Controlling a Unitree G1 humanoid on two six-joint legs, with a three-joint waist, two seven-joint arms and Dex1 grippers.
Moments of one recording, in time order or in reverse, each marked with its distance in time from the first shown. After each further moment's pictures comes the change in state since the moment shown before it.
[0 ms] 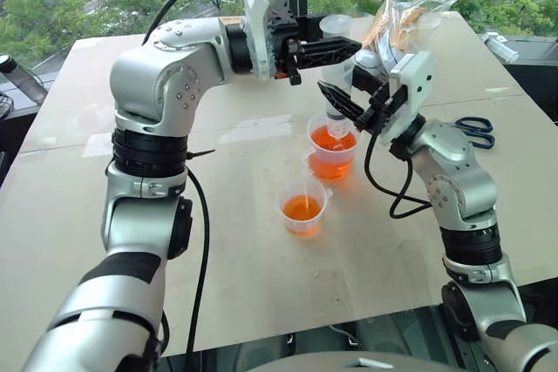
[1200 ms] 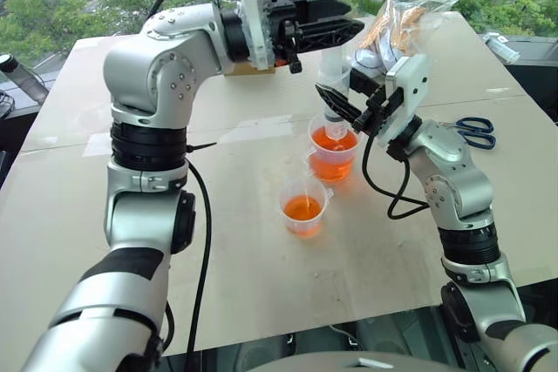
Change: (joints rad) left arm -0.036 -0.018 0.042 0.020 -0.016 0.005 -0.008; right arm 0.000 0.001 0.008 0.020 0.000 -0.008 0.000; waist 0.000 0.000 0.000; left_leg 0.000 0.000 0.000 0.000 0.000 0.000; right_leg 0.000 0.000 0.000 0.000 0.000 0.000
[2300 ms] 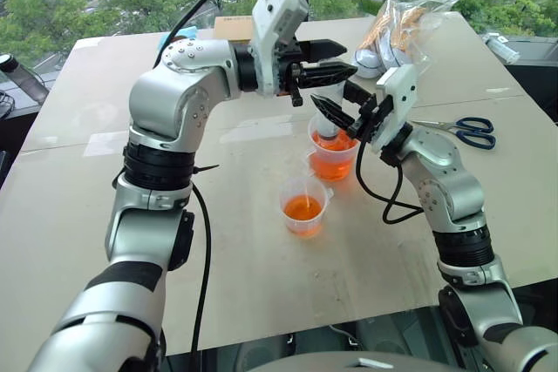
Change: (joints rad) left arm 0.113 0.010 -0.102 -0.043 0.117 -0.091 -0.042; right arm 0.017 0.020 0.021 0.033 -0.006 0.005 -0.005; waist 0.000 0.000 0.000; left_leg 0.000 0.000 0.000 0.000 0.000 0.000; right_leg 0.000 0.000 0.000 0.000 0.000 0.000
